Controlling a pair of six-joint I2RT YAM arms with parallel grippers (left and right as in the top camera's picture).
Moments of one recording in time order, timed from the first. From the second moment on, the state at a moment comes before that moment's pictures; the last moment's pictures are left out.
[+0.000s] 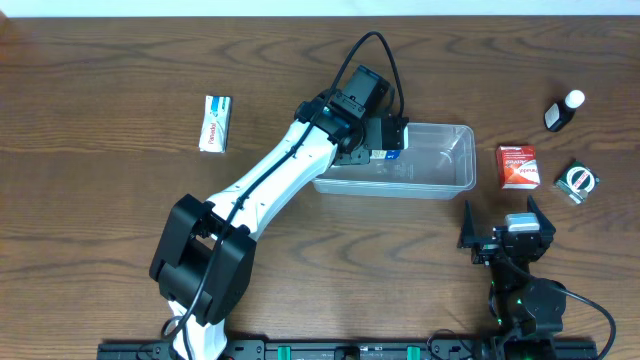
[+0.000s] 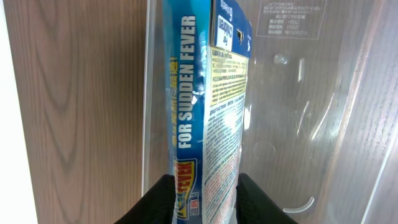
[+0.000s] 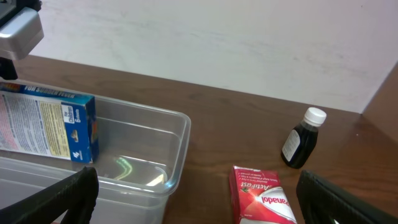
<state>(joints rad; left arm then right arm) -0.64 1.95 1.59 -0.73 -0.02 0.94 0.05 0.01 0.01 -0.07 0.03 -0.12</state>
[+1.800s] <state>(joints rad) -0.64 1.94 1.58 -0.64 -0.02 -0.09 0.05 0.01 0.01 -0.07 0.03 -0.12</state>
